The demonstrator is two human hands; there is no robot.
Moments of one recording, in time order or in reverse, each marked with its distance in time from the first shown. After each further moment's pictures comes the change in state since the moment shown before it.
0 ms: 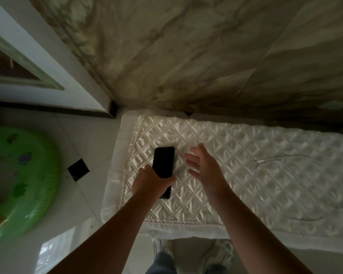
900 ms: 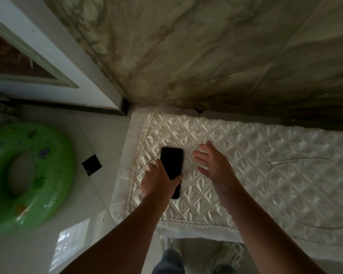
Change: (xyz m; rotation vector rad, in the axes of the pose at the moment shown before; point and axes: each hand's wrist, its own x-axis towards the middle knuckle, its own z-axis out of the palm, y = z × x) left_hand 0.004 -0.004 0.023 0.274 0.233 0.072; right_hand 0.018 0.000 -0.007 -0.070 -0.063 -0.028
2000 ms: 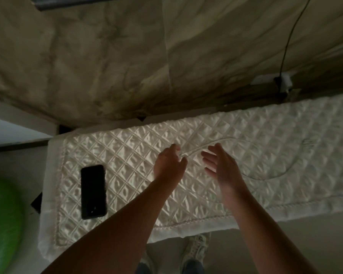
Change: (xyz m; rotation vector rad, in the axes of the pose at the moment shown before) left_hand -0.071 0.255 0.049 -0.267 -0.051 0.481; right_hand -0.042 0.030 -0.245 0.405 0.339 0.036
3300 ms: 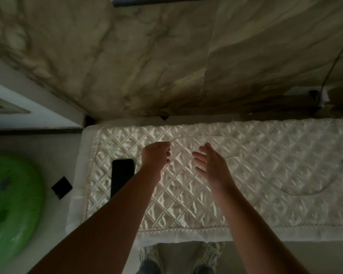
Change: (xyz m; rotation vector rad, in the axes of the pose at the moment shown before) left_hand 0.028 -0.081 -0.091 -0.916 0.091 -0.559; right_hand -0.005 0.018 0.105 -0.124 -0.134 0.008
